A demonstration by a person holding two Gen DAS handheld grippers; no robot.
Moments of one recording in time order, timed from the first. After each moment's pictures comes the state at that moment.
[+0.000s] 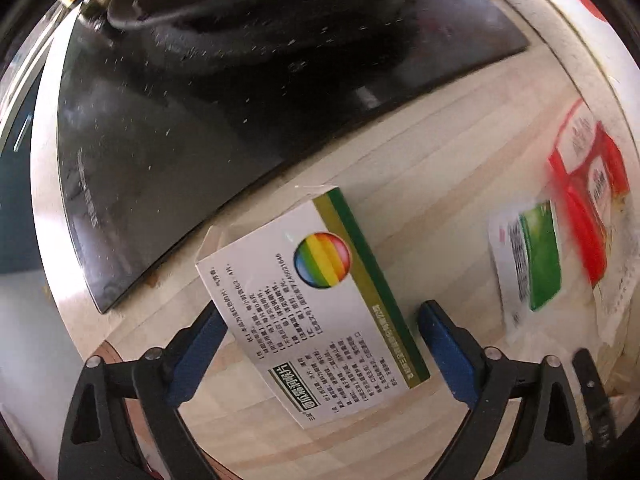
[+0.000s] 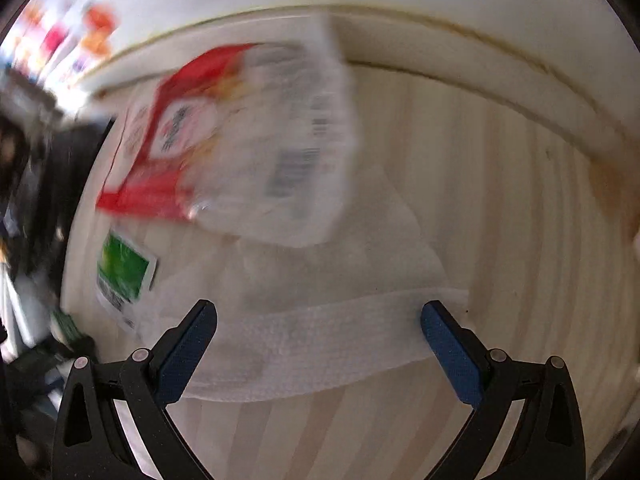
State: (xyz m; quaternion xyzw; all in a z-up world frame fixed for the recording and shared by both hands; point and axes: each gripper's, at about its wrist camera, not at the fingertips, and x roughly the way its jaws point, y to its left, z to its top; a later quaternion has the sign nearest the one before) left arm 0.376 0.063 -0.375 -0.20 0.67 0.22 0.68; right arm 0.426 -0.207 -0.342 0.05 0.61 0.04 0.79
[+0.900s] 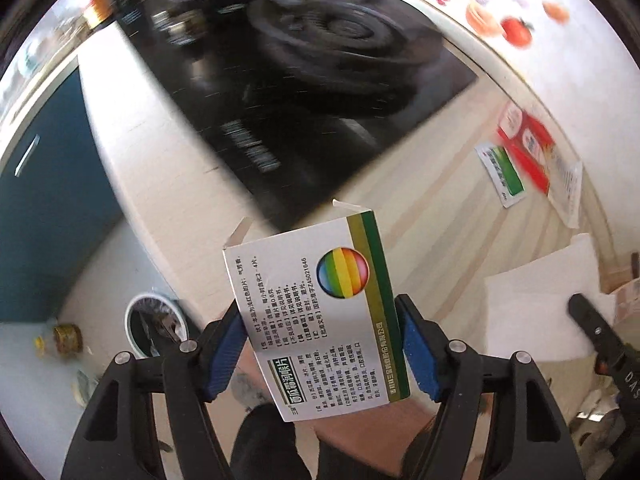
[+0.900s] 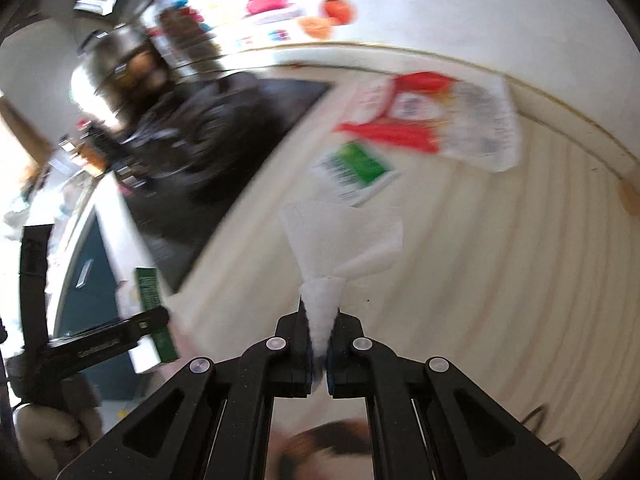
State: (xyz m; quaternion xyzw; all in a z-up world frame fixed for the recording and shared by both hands) left arm 0.196 0.126 -0.294 -0.20 0.59 0.15 0.77; right arm 0.257 -0.085 -0.242 0.06 0.54 0.21 0.81
